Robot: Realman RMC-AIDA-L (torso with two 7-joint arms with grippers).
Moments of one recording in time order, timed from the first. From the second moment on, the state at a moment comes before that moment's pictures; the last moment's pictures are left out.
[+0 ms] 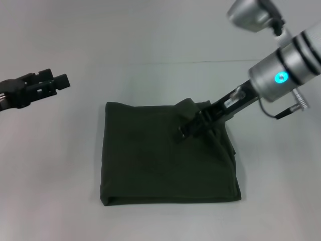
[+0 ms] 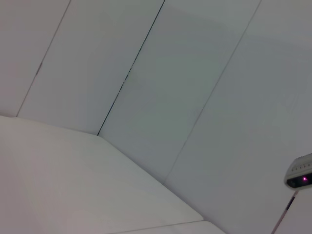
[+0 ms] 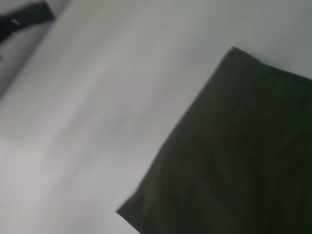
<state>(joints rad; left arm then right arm) -0.50 -1.94 0.55 0.60 1.76 1.59 -1.65 1.06 1.95 -1.01 -0.50 -2.30 -1.47 2.45</state>
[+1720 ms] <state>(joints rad) -0.52 -1.96 0.54 0.61 1.75 1.61 -1.62 0.99 2.03 -1.04 -0.60 -2.50 -1.06 2.53</state>
